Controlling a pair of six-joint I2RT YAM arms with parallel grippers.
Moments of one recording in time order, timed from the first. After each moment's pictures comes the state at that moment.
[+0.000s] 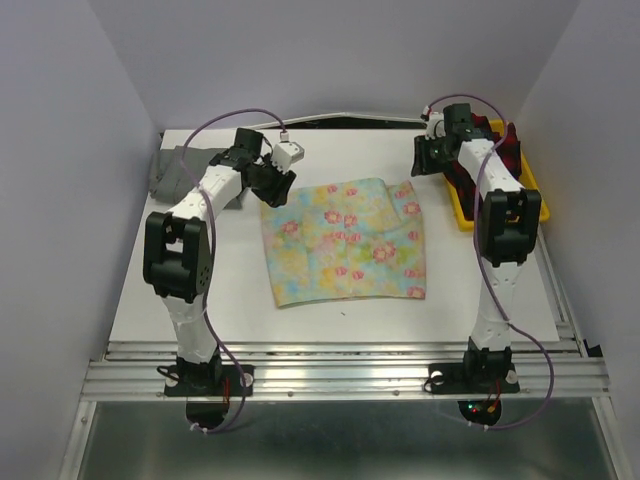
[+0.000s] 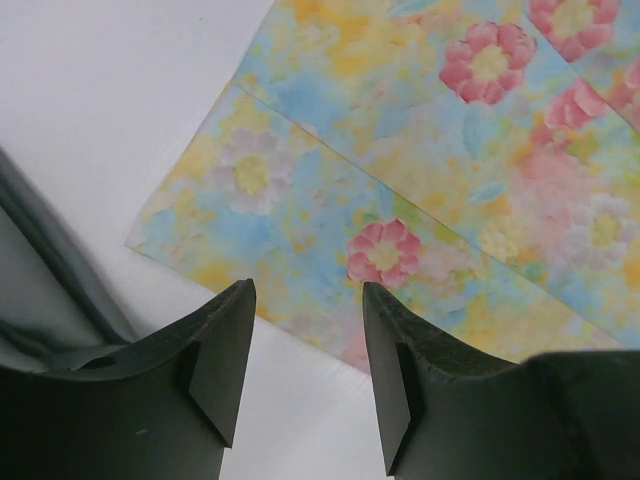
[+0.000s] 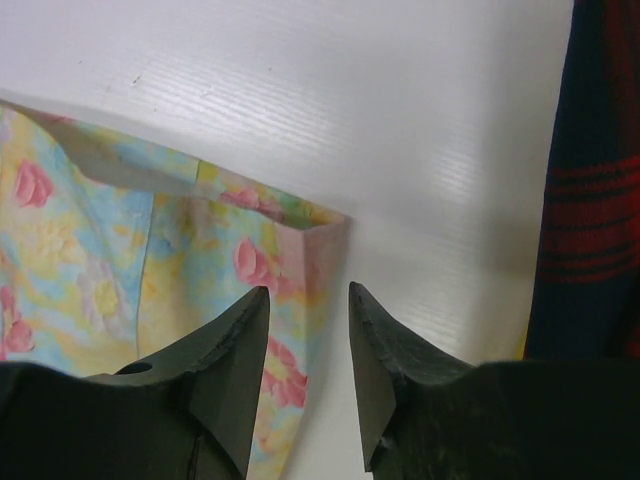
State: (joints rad) left arm -0.25 1.85 1.53 -0.61 0.39 0.50; right arm 0.04 2.21 1.99 -0.72 -0.34 -0.08
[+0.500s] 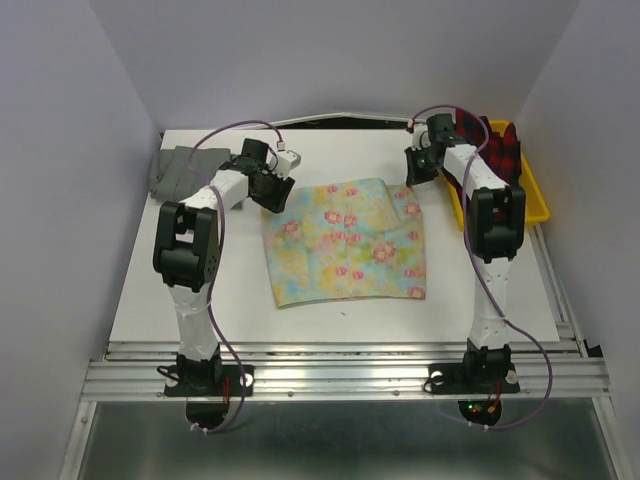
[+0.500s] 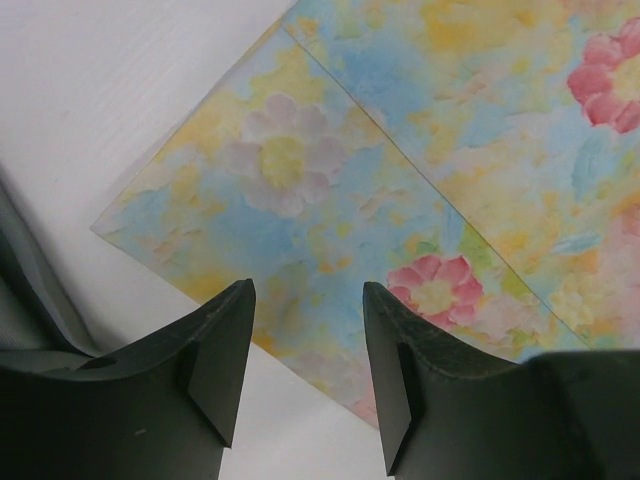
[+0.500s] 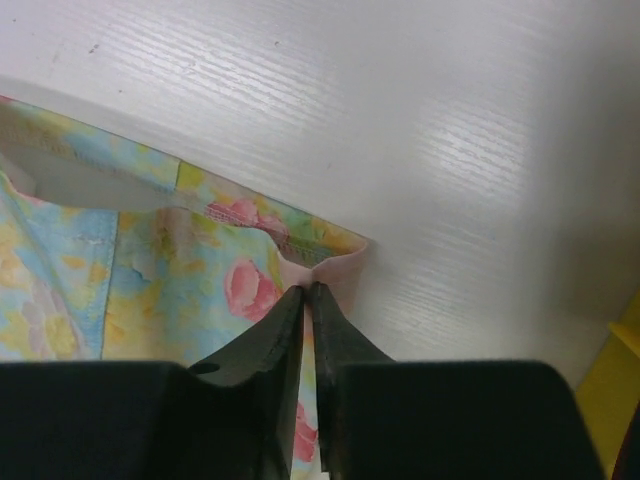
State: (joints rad) left arm -0.25 1.99 1.51 -0.50 0.27 0.34; right arm 0.09 2.33 2.04 -0.71 -0.28 -0.11
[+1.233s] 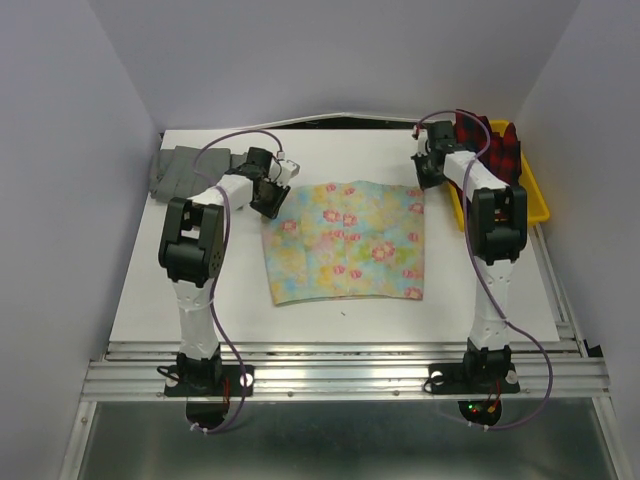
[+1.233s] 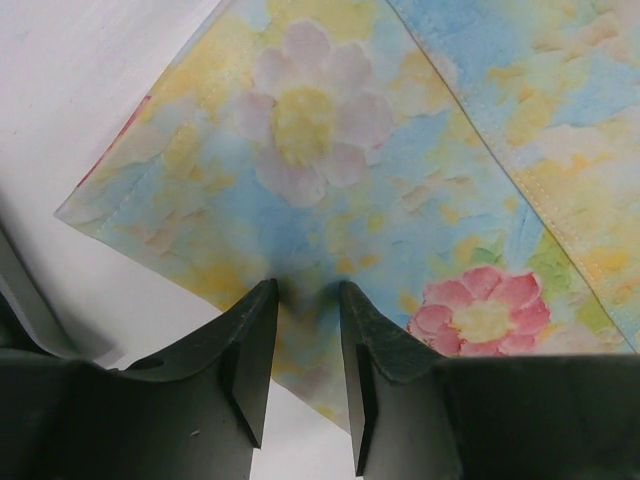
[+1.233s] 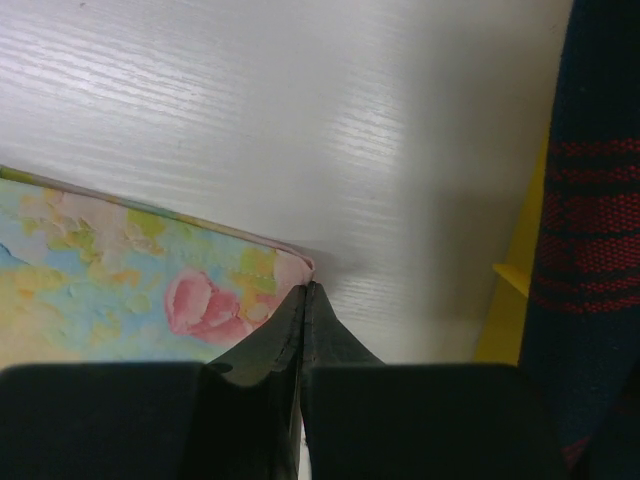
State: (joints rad) left arm -0.25 2.07 1.48 -0.47 0.14 0.32; right arm 0.09 2.30 1.91 -0.60 0.01 -0.14
